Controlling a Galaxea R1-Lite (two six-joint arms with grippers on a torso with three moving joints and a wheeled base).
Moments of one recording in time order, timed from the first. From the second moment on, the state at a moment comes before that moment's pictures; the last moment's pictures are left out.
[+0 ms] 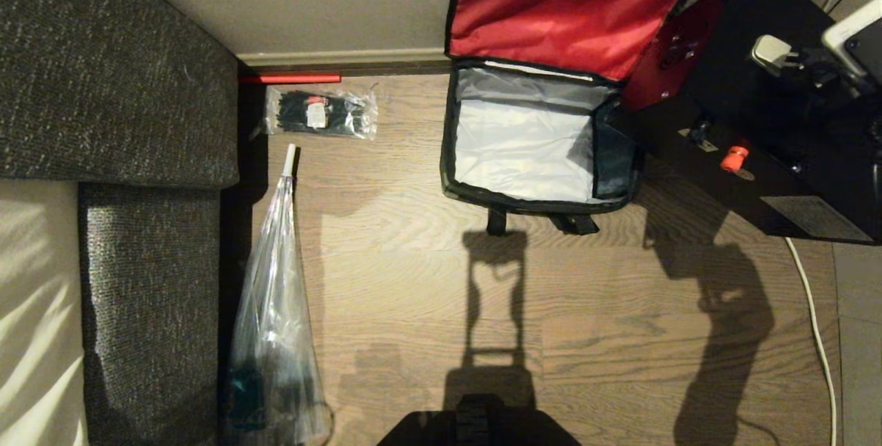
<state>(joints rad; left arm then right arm) 0.00 0.00 0.00 0.01 0.01 -0.01 0.22 1.29 -0.79 -0.89 -0.58 -1.09</state>
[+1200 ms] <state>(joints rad) 0.00 0.00 0.00 0.01 0.01 -0.01 0.62 1.41 -0.96 -0.81 -0.41 -1.09</state>
